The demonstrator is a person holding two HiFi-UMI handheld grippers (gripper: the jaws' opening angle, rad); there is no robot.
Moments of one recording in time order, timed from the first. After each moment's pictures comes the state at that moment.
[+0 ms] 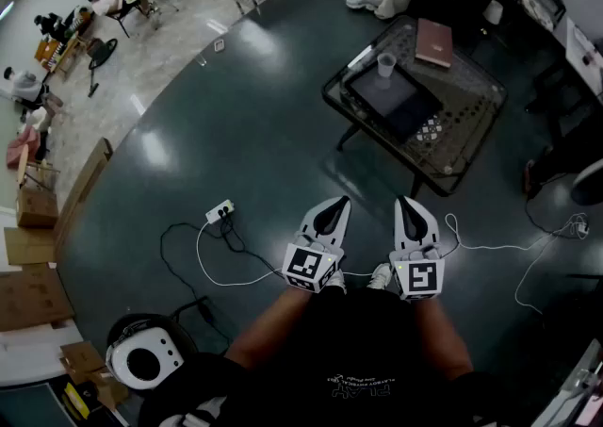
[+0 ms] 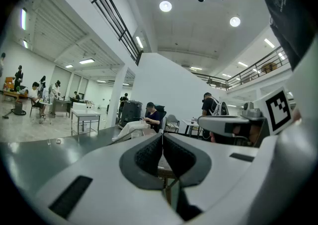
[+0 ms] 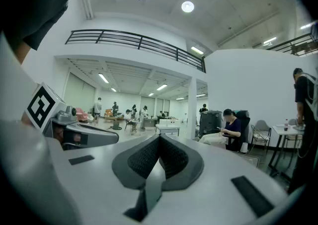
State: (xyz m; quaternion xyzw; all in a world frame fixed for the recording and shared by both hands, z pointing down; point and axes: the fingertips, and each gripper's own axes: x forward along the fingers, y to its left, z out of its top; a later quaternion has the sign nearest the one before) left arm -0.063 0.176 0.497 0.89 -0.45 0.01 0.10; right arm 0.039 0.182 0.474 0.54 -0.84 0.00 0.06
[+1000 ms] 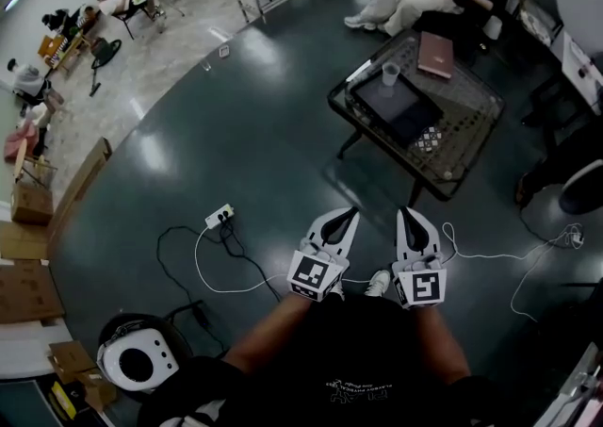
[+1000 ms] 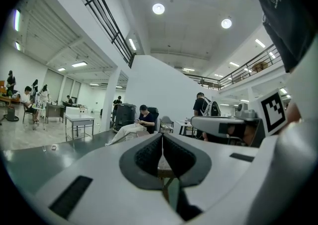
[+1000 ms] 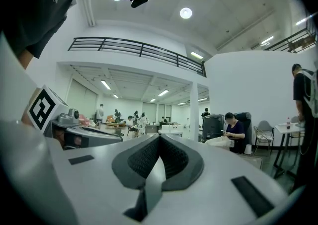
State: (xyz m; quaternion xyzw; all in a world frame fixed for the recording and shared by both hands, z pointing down) left arm -0.067 0.221 0.486 0.91 -0.41 0.02 0.07; right arm 0.019 0.225 0.461 0.53 -0.85 -0.02 0.02
